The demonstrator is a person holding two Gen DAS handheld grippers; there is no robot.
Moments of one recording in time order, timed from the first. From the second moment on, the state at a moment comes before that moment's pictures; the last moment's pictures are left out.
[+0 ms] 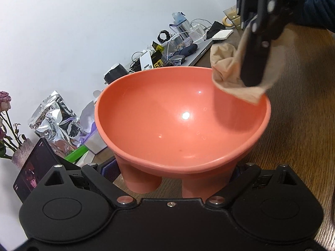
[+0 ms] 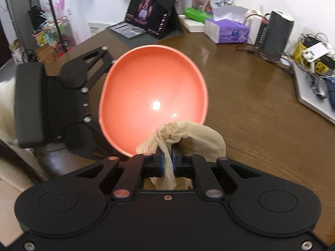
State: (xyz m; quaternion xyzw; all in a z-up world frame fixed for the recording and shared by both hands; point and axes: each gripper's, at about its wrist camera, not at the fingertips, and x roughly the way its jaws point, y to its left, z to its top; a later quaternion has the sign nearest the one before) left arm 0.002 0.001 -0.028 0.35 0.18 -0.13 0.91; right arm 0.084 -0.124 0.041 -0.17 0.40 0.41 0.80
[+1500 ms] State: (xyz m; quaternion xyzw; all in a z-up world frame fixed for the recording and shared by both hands) left arm -0.001 -0.005 -0.030 0.35 0.18 -0.13 0.91; right arm 0.119 -0.083 0.076 -0.15 0.29 0.44 0.84
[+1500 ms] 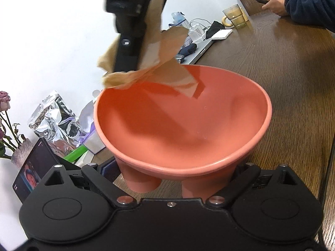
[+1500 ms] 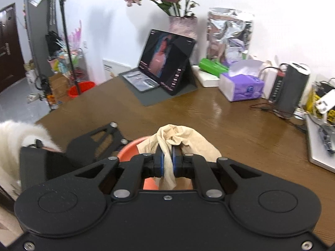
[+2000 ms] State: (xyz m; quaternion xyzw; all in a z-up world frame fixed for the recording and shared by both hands) left arm 0.001 -0.003 -0.029 0.35 0.18 -0.13 0.91; right arm 0.103 -0.063 0.043 -0.31 0.35 0.39 0.80
